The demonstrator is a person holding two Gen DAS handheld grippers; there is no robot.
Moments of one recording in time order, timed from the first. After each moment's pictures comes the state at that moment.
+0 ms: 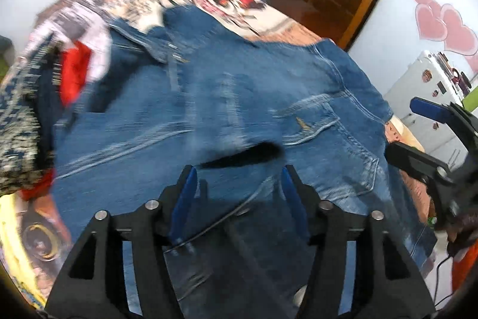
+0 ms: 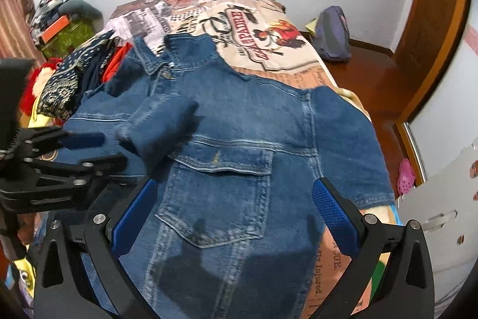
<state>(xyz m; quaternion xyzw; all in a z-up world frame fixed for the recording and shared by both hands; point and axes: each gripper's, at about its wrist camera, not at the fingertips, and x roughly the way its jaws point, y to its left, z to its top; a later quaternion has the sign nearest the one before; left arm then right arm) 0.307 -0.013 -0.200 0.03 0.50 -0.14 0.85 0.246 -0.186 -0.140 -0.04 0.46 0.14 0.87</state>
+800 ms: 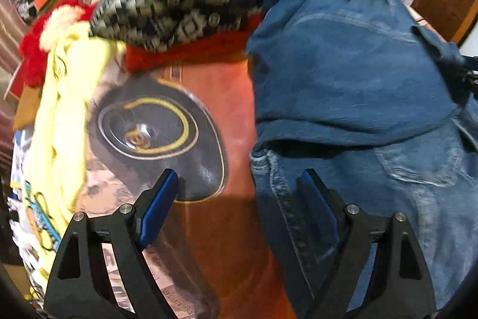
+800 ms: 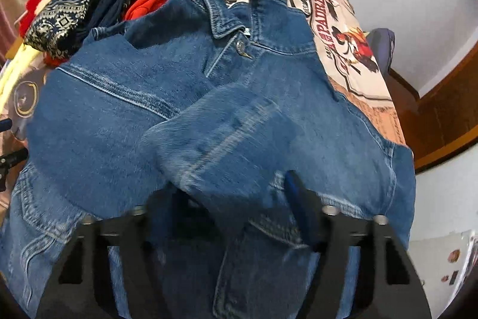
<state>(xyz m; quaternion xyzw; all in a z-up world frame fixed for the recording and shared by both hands) 0.239 0.192 -0.289 -0.02 0.56 0.07 0.83 0.306 -0.057 -0.201 -0.20 0.50 0.19 0.82</state>
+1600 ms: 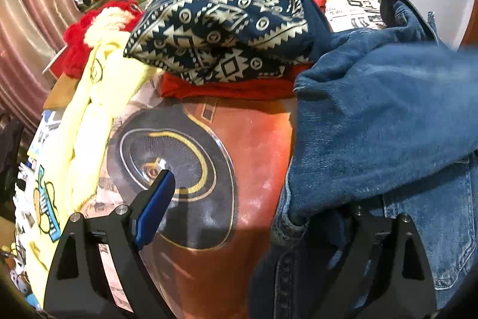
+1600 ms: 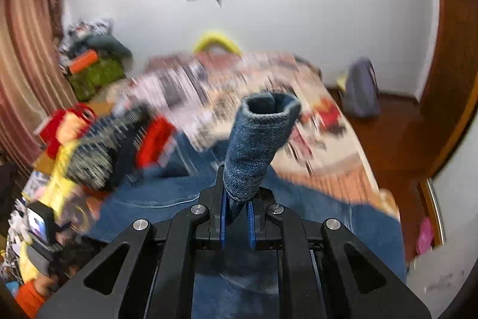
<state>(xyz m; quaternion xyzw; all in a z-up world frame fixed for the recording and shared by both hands) 0.268 0.190 -0.278 -0.05 0.48 0.20 0.85 0.323 -0.127 -0.080 -0.02 0.38 0.19 0.90</state>
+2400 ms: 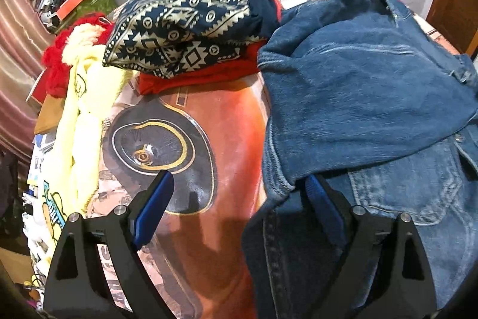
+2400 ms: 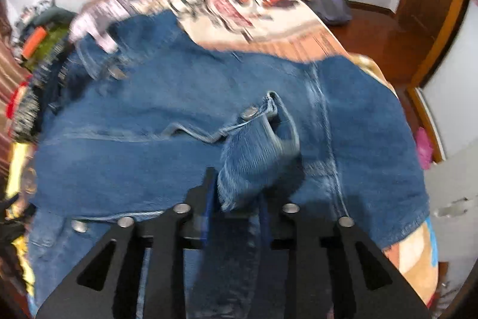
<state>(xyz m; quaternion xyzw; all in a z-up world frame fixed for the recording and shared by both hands) 0.245 0.158 -0.259 0.00 0.52 0.13 0.85 0.322 -0.205 -0.213 0.01 0.54 0.11 0.83</state>
